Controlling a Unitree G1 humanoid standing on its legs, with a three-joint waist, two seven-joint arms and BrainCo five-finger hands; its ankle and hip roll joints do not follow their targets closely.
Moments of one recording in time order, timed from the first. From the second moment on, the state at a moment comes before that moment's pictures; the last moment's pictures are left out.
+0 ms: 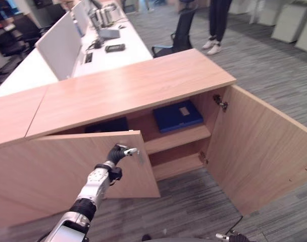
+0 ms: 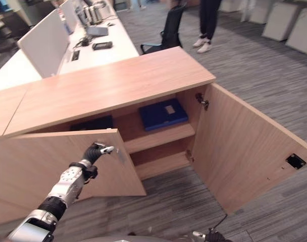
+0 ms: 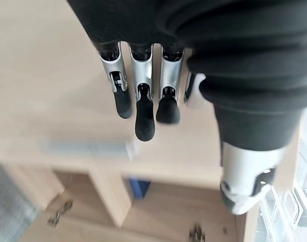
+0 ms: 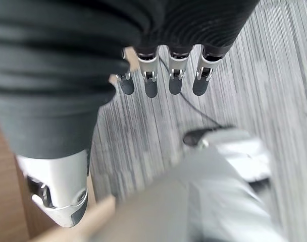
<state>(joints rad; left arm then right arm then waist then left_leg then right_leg) -0.33 0.49 -0.26 0.73 -0.49 -0.16 -0.12 0.07 -0.29 0.22 1.21 0.20 -0.04 0.07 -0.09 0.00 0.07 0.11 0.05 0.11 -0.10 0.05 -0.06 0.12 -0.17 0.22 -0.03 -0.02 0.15</state>
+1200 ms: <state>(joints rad) -0.09 0.35 -0.31 0.34 -0.49 -0.19 -0.12 0.06 -0.24 0.15 1.18 0.22 -0.04 0.07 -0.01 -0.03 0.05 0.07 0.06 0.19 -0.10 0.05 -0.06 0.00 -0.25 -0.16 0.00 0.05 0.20</state>
